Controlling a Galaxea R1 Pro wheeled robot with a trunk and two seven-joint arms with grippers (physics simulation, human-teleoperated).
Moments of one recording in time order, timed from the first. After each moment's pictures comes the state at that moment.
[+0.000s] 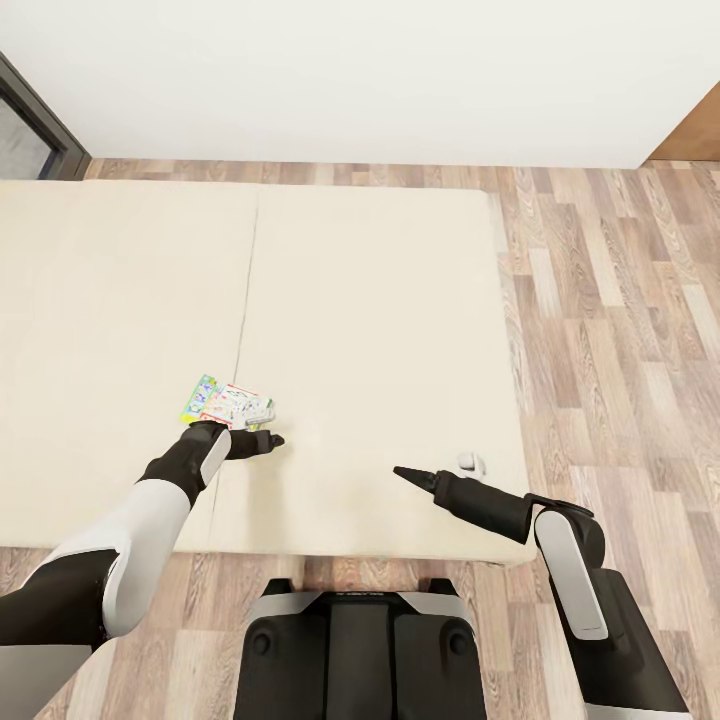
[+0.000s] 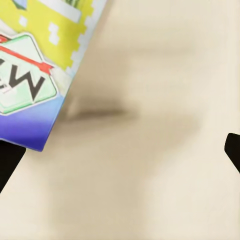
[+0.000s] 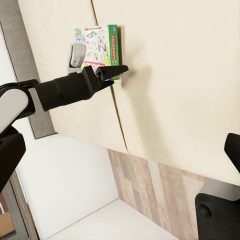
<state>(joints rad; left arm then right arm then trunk) -1.09 0.02 0.13 -0.43 0.02 0.59 -0.14 -0.43 0.00 -0.06 -1.56 -0.70 1.04 0.38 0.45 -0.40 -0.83</state>
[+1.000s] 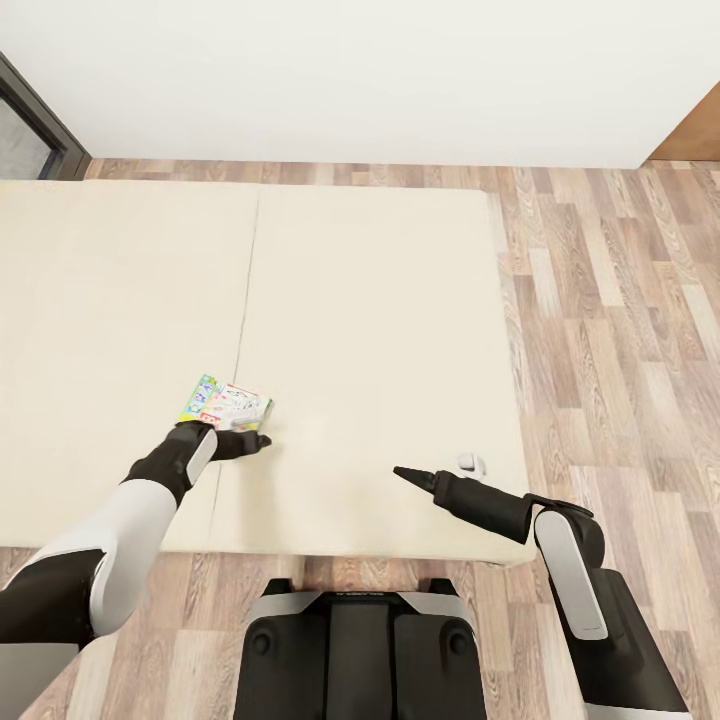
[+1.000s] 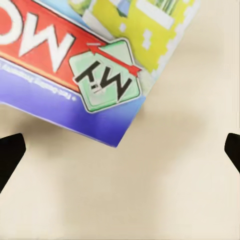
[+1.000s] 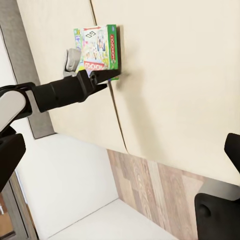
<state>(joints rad) -1.09 0.06 0.14 -0.43 0.03 0.61 -0.14 -0.43 0.00 -0.06 -1.56 -0.70 1.04 0.38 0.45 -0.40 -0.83</state>
